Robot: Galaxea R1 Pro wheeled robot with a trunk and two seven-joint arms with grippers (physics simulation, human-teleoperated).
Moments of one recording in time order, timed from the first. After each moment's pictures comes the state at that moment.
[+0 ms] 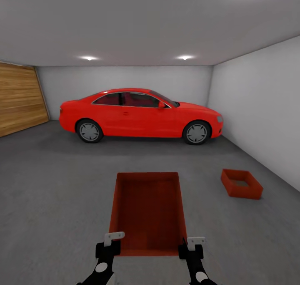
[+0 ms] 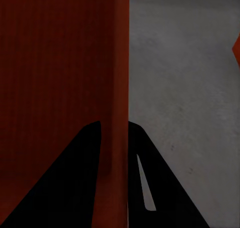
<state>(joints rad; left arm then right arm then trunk) -0.42 -0.12 -0.20 -0.44 0.12 -0.21 0.34 -0.49 0.11 0.22 -0.17 -0.06 -0.48 -0.24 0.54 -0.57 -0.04</state>
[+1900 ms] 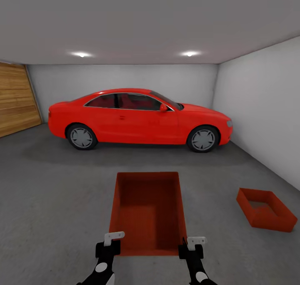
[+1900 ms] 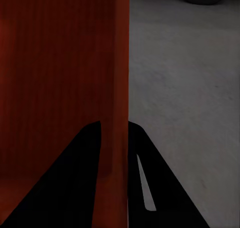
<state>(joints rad) -0.42 -0.11 -0.20 -0.44 0.12 -0.22 0.34 -0.49 0.11 0.22 -0.17 -0.06 -0.48 -0.24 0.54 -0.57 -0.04</state>
